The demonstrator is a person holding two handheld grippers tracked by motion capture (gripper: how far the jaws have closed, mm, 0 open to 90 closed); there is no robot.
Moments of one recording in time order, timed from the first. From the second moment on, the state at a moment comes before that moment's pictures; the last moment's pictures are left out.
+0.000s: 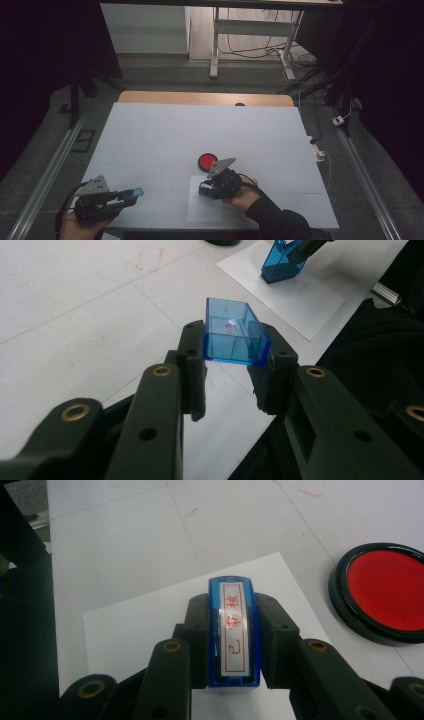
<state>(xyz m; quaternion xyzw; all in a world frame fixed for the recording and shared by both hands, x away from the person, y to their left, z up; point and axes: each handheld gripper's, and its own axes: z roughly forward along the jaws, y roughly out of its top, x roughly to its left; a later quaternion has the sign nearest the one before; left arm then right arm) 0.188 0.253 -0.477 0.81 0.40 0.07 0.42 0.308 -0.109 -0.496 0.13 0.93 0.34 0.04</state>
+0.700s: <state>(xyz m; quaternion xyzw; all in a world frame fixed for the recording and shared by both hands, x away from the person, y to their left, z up) 0.188 0.253 -0.477 0.81 0.40 0.07 0.42 0.320 -0.119 -0.503 0.17 0.91 0.37 -0.01</state>
